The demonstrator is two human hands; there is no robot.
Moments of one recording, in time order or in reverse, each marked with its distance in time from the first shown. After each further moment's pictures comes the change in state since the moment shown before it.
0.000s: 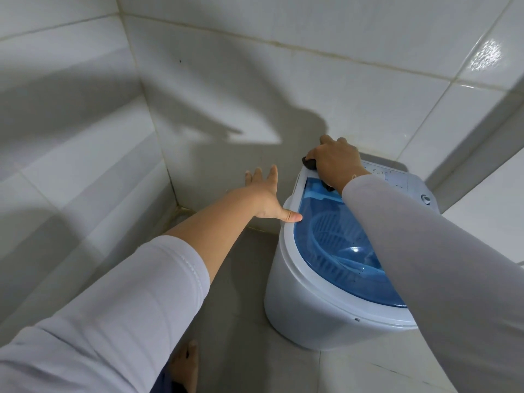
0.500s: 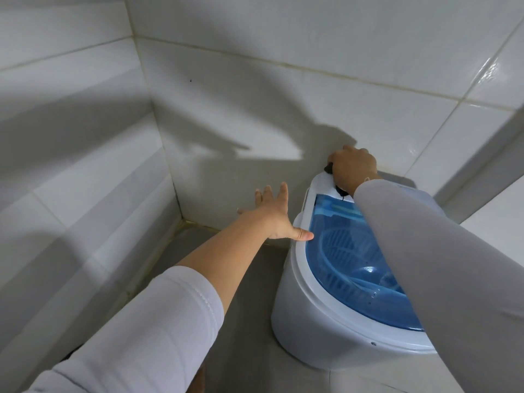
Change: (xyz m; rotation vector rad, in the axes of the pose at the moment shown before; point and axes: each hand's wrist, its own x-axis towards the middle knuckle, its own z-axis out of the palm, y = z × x) left_hand 0.001 -0.002 0.005 -0.108 0.002 0.035; right_hand 0.022 0.011 -0.001 -0.004 -0.018 0.178
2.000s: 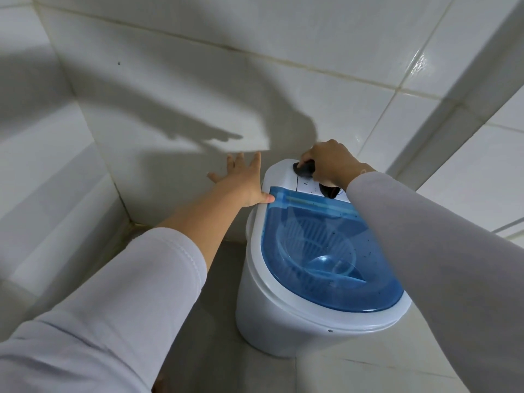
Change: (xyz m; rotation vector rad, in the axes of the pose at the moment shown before) left_hand 0.040 0.038 -0.021 0.181 0.165 0.076; right_hand -0.025 0.047 -0.023 0.239 -0.188 -0.097
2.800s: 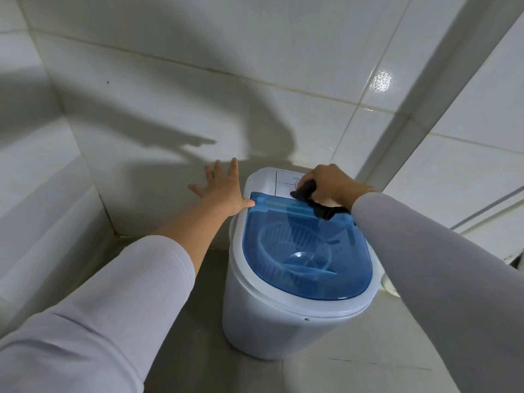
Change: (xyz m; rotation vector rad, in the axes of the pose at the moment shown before) left_hand -0.021 0.006 0.005 -0.027 0.123 -0.065; right_hand -0.057 0.022 -0.010 0.146 -0.078 0.086
